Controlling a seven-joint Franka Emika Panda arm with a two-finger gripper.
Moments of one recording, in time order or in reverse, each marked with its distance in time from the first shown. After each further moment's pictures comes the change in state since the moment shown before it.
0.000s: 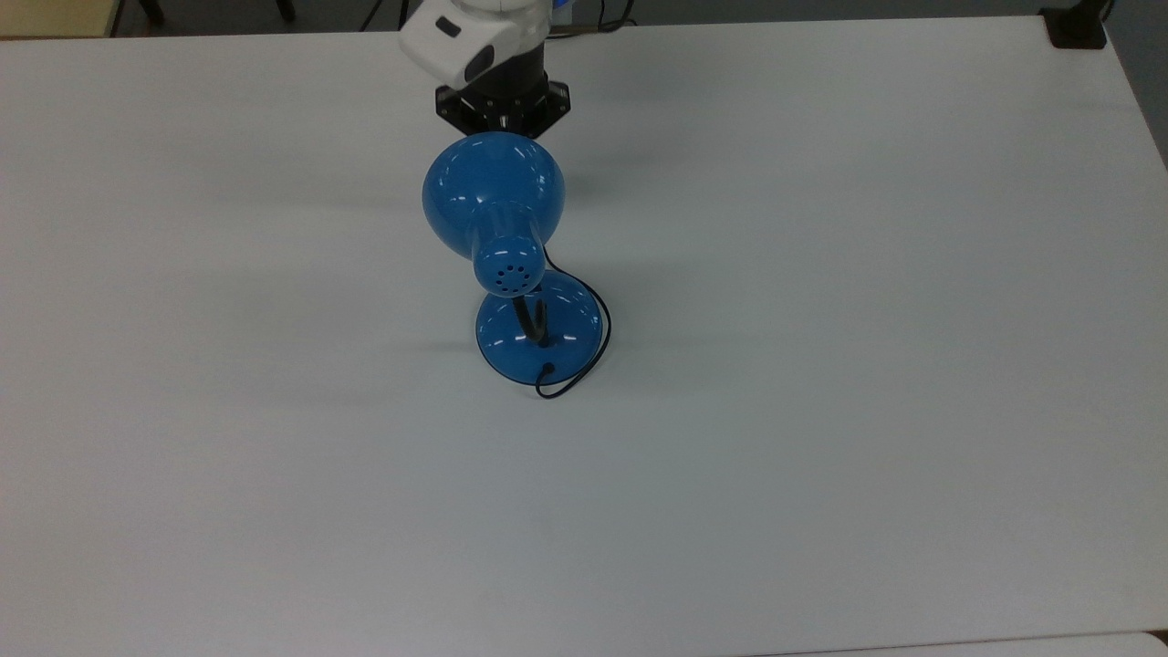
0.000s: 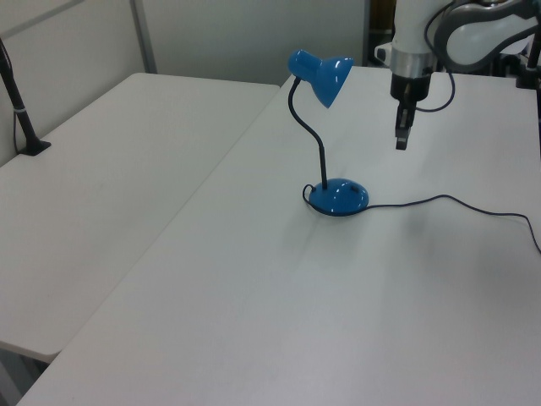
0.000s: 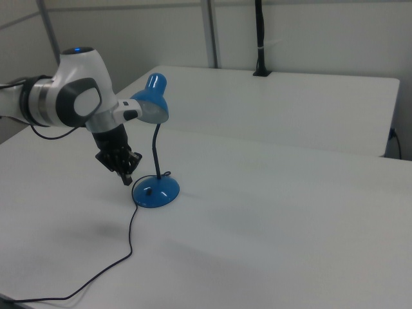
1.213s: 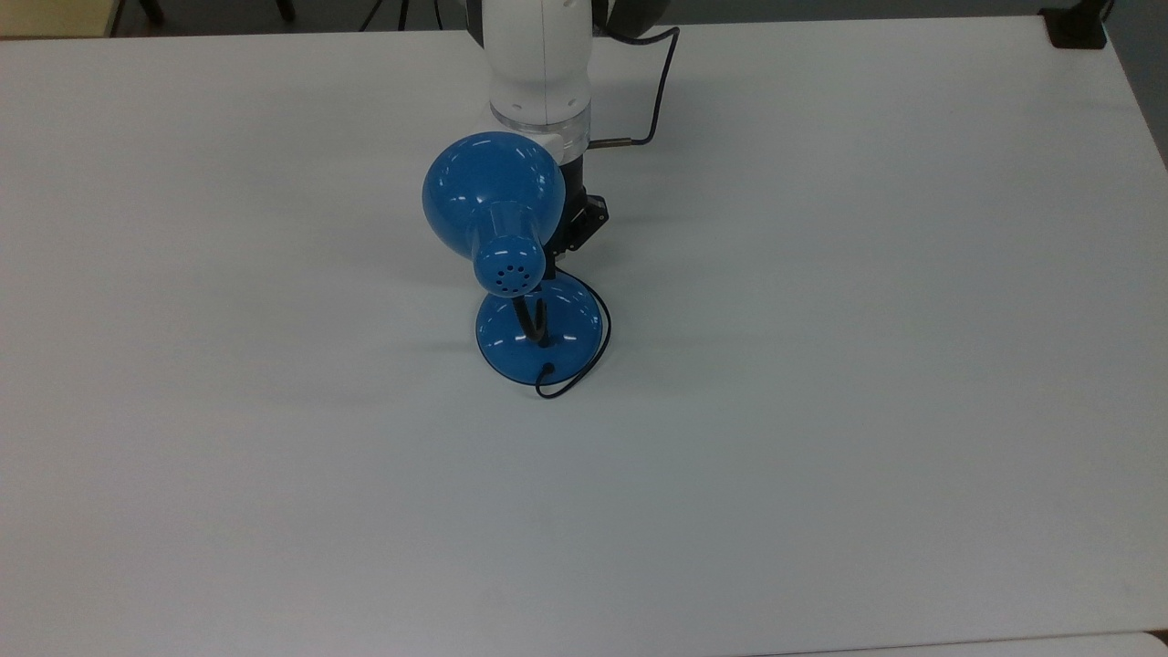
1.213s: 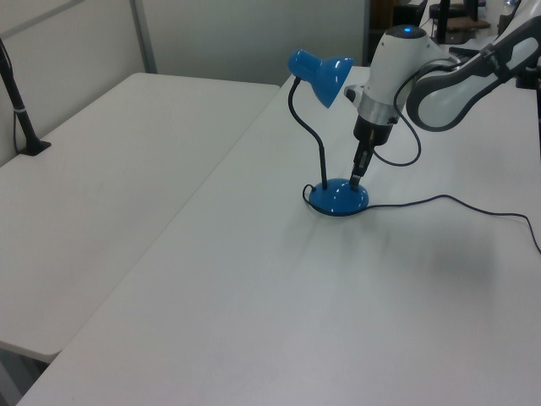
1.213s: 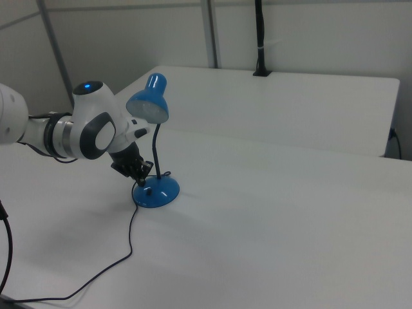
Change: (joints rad) arm 0.046 0.222 0.001 -0.001 0.000 0.425 -0.001
